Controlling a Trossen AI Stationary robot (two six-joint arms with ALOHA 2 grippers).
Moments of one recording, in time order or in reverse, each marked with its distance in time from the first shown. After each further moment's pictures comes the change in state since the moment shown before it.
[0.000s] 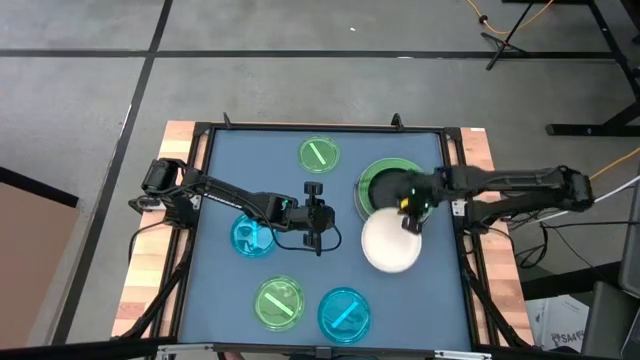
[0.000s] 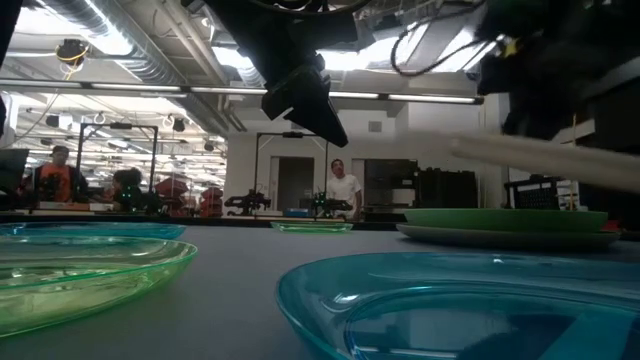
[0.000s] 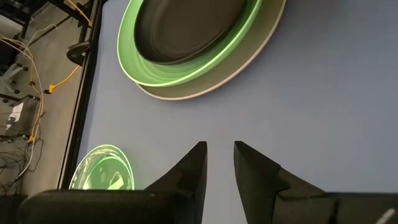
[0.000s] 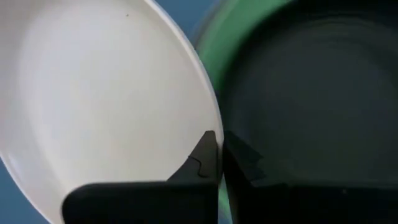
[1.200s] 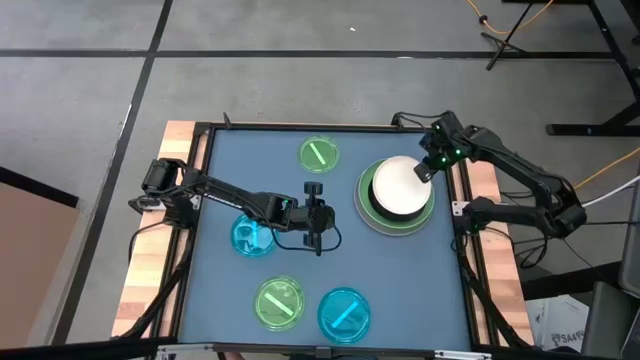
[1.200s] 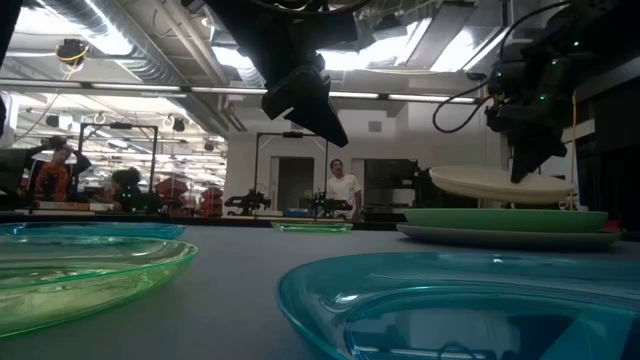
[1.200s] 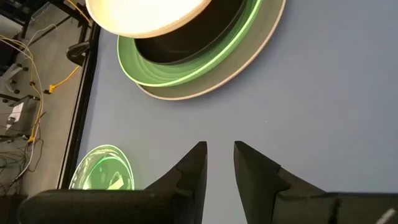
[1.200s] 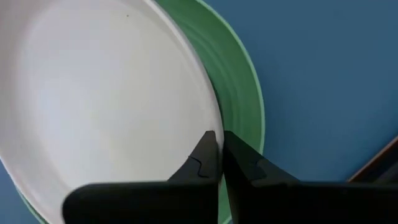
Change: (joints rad) left arm 0.000 0.000 0.000 0.000 0.000 0.000; right arm -0.869 0.019 0.001 -0.045 -0.139 -0.335
